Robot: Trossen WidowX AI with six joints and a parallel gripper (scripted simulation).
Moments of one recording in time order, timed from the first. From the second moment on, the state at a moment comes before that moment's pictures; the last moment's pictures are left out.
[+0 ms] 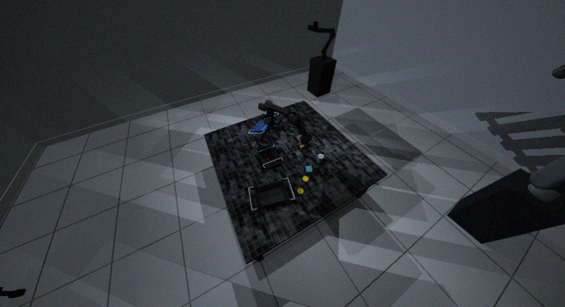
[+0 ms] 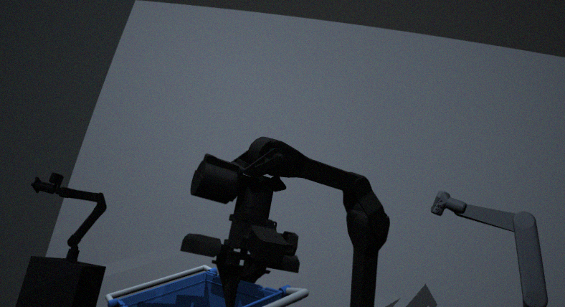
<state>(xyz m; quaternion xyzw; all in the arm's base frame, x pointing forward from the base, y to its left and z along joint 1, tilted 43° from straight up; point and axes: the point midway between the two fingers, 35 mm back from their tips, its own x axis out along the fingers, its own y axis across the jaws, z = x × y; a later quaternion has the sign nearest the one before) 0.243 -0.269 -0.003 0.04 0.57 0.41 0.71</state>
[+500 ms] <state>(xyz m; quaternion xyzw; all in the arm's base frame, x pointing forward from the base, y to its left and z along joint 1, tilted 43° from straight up) 0.287 -0.218 0.037 -0.05 0.51 0.48 0.72</state>
